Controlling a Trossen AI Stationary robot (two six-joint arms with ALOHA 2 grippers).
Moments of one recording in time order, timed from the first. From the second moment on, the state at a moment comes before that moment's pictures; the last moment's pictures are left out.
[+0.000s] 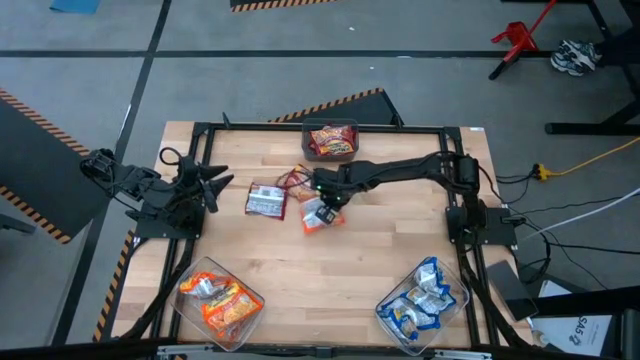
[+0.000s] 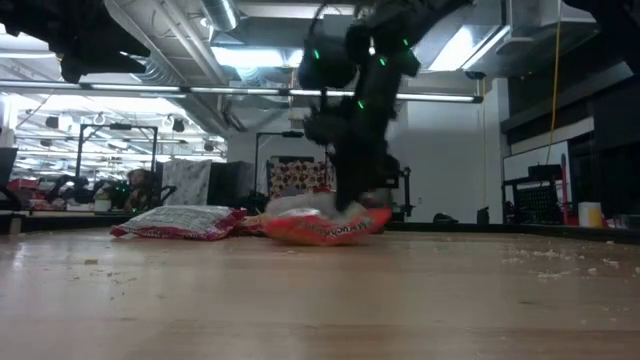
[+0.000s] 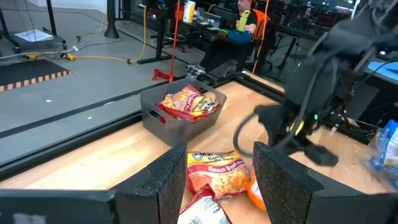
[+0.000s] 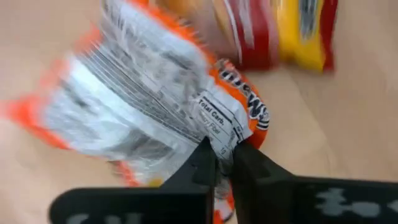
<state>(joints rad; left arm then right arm) -0.48 0.23 0.49 -0.62 -1.04 -0.57 -0.12 2.04 1.48 -0.70 -0.02 0.44</state>
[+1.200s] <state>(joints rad) -0.48 0.23 0.49 -0.62 -1.03 -0.71 0.23 2.20 1.97 -0.02 0.06 0.39</state>
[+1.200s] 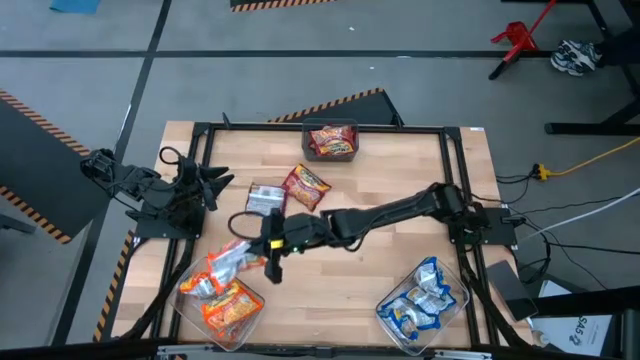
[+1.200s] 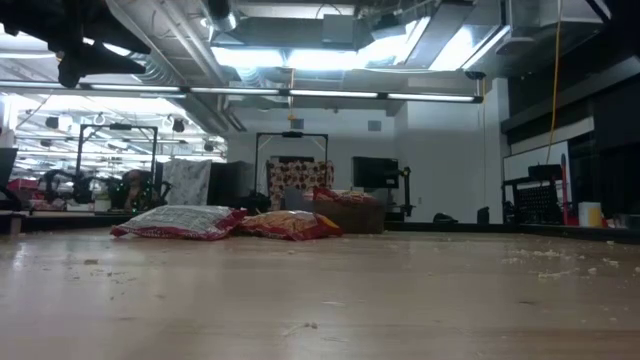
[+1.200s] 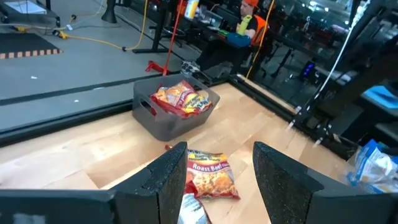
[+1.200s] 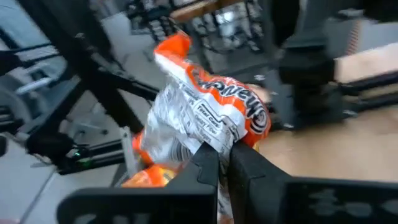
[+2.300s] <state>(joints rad) -0.48 0.24 0.49 -0.63 -1.03 -0.78 0.23 2.64 2.32 0.18 -0.28 0.29</state>
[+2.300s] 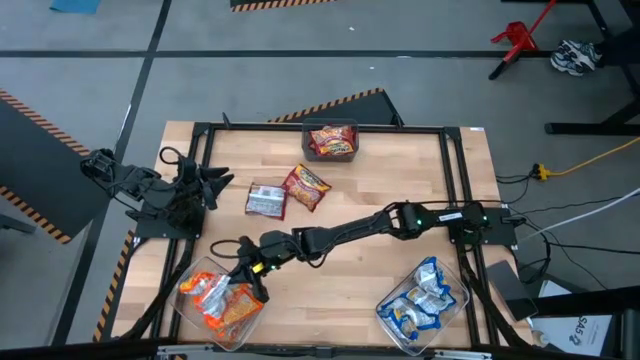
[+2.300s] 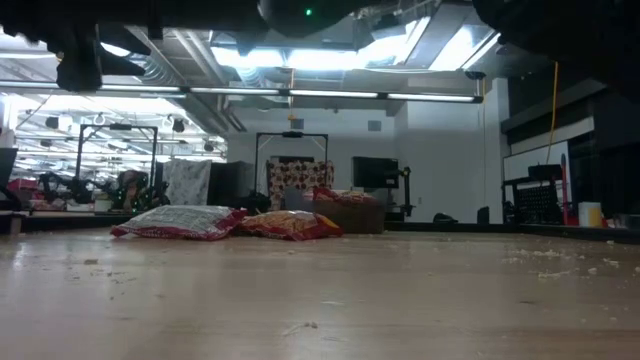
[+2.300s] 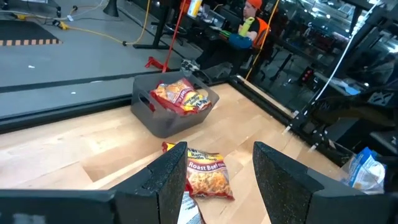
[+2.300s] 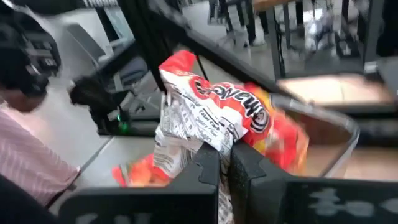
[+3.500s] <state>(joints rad) -0.48 0.24 0.49 -0.59 -0.97 -0.81 0.24 2.65 2.36 0.10 -0.25 0.01</state>
